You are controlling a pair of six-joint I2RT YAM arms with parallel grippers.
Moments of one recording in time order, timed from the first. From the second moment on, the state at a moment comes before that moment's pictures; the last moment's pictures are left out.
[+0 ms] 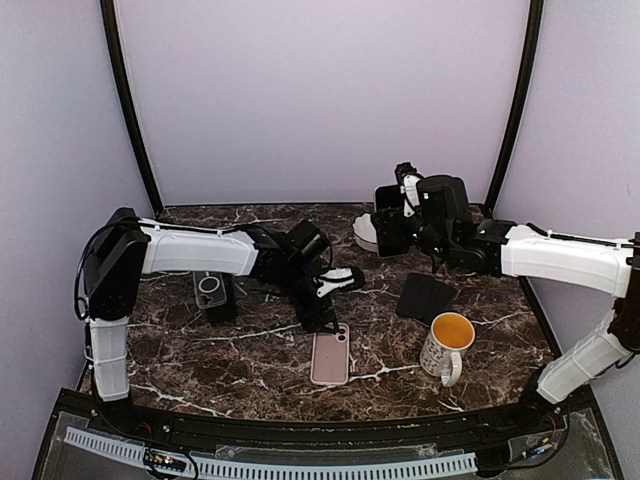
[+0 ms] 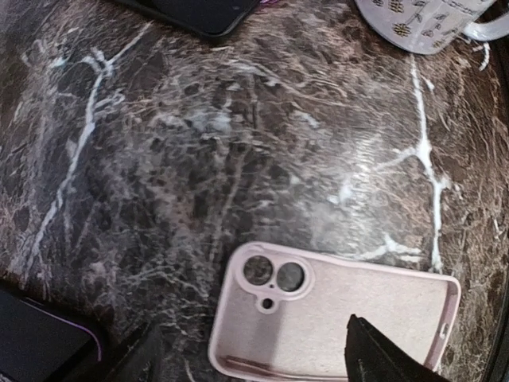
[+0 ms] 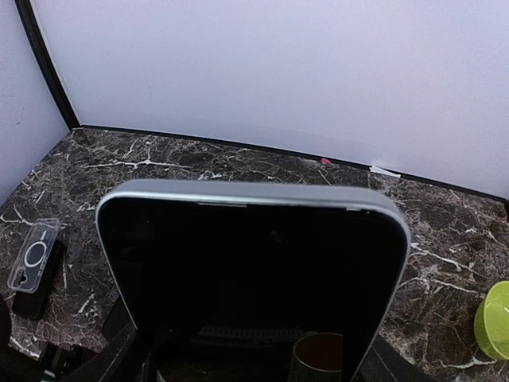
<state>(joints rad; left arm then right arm) -0.90 2.00 1.45 -0.52 0.29 0.39 0.79 1.43 1.06 -0.03 0.38 0.22</state>
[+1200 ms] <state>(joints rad) -0.85 2.16 1.60 -0.67 0.20 0.38 0.78 1.39 1.05 -0.04 0.31 0.23</state>
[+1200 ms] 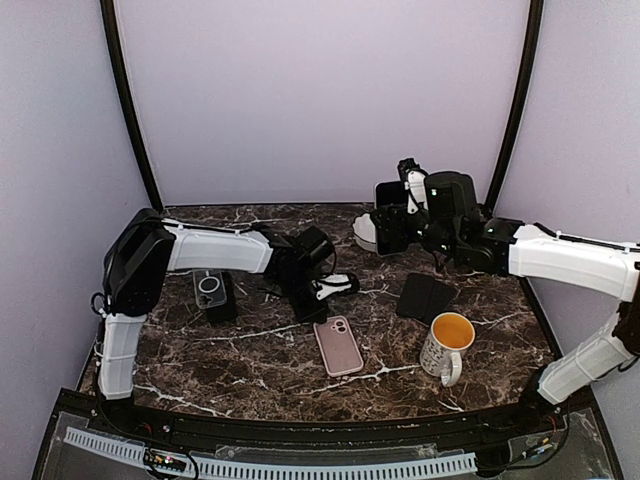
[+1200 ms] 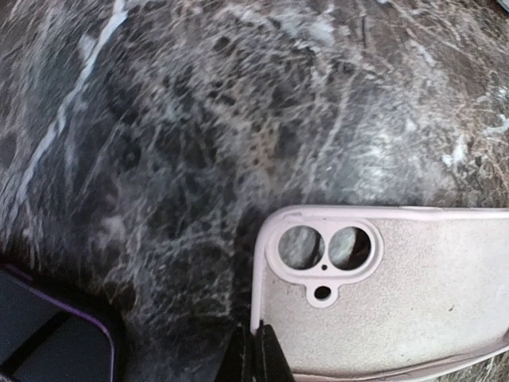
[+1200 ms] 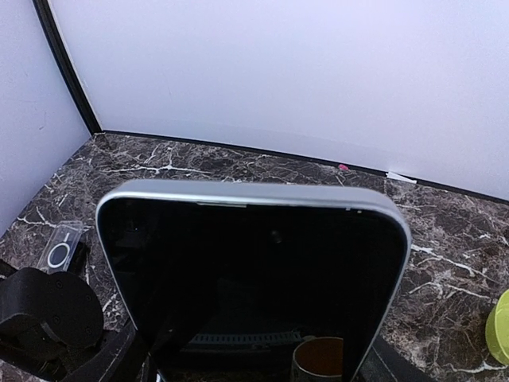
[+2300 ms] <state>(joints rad) -0.92 2.01 1.38 -0.43 -0.10 0.20 0.78 1.41 1.15 -0.21 0.25 0.23</state>
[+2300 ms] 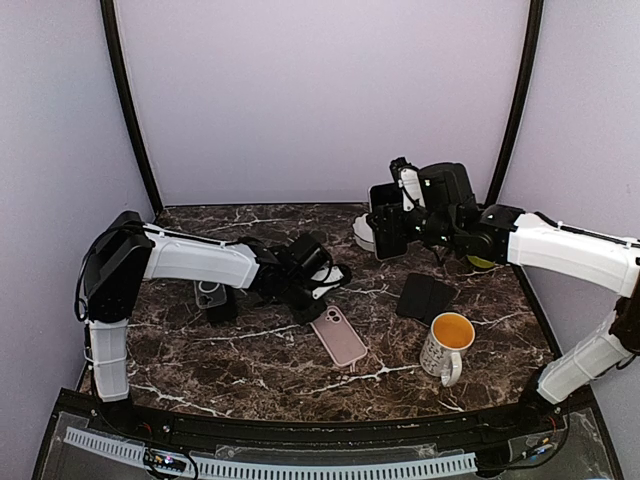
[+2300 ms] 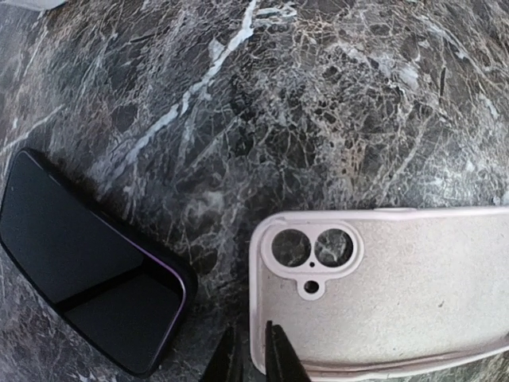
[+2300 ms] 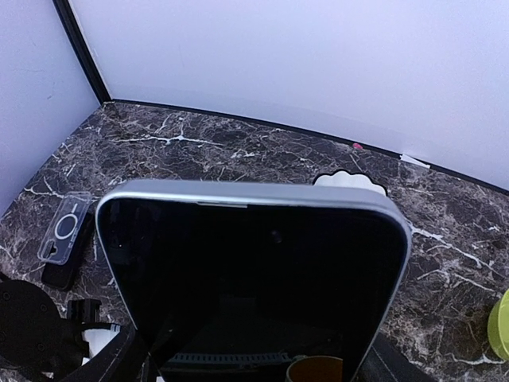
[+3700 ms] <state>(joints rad) -0.57 1.21 0.96 -0.09 -0.49 -0.02 1.05 1.82 1.27 -0.35 0.10 0.40</state>
